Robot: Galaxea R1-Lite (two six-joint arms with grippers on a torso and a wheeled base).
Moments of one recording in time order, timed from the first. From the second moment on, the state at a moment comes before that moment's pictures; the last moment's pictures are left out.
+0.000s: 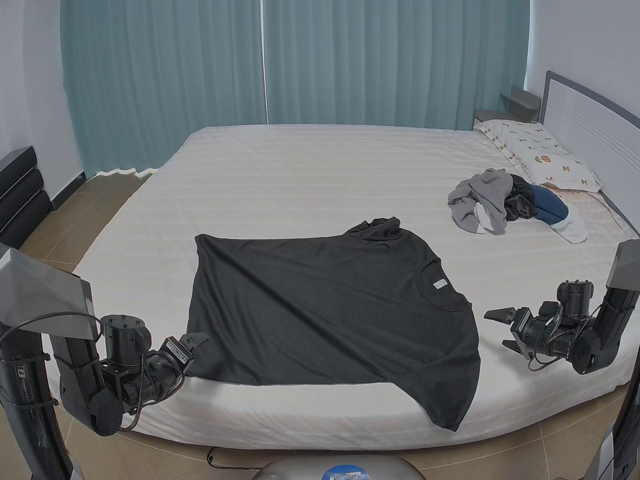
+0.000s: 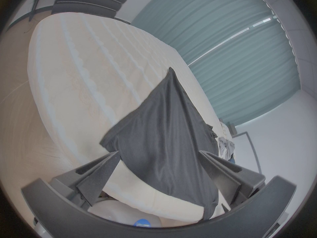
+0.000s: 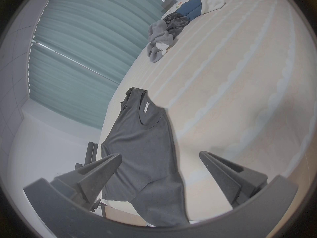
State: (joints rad) left arm -0.18 2.19 -0.20 -1.40 -0.03 -0.98; right arm -0.09 2.19 -0.45 -1.14 0.42 0.74
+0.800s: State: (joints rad) left arm -0.09 2.28 -0.20 -1.40 -0.01 -0.86; right arm -0.10 2.20 -0.46 -1.14 0.42 0.74
